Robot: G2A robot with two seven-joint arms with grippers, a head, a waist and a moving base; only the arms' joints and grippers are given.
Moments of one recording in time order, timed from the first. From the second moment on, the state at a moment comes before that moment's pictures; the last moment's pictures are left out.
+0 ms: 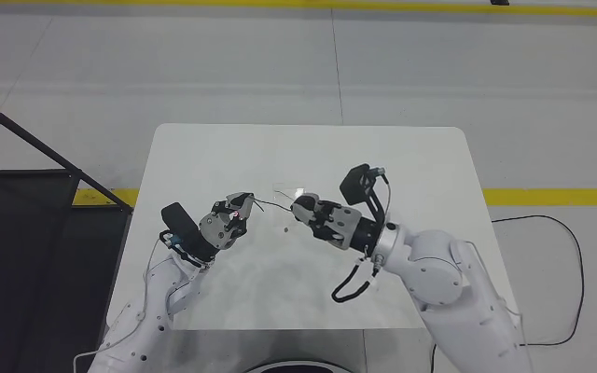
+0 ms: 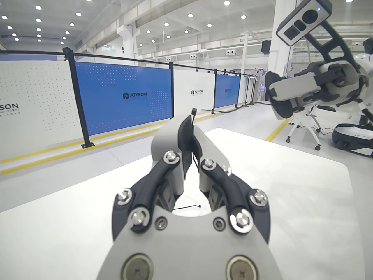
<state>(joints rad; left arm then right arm) 1.36 -1.15 -1.30 -1.56 1.31 -0.51 0.70 -1.09 -1.18 1.11 -1.93 -0.47 -0.30 0.65</state>
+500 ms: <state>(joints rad) 1.36 -1.15 -1.30 -1.56 1.31 -0.51 0.70 -1.07 -1.19 1.10 -1.91 -0.46 -0.28 0.65</state>
